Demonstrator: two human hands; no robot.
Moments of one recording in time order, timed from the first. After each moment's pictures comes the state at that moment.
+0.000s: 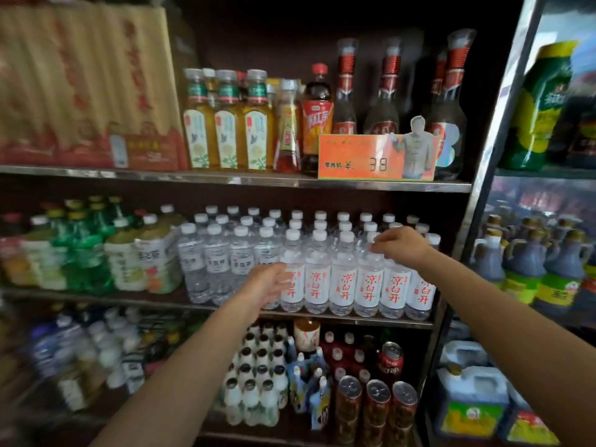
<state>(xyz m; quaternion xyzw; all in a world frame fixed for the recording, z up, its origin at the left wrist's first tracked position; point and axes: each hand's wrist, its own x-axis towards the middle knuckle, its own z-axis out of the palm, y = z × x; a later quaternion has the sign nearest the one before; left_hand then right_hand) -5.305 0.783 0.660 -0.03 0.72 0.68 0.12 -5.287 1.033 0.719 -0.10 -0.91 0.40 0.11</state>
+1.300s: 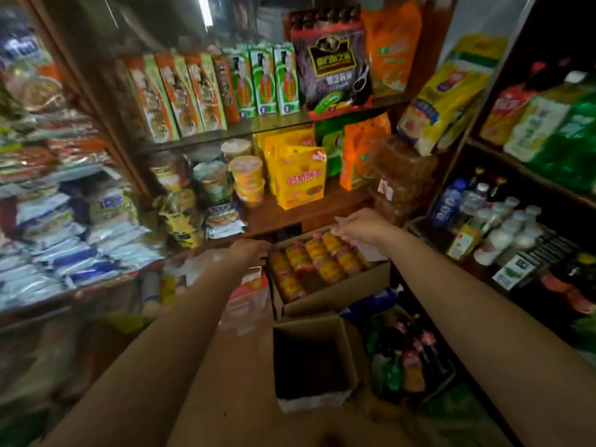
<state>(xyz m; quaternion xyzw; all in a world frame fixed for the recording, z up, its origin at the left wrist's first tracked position) -4.878 0.136 0.520 -0.53 0.54 0.63 -0.16 -5.080 0.242 0.557 0.31 -0.82 0.31 -0.36</state>
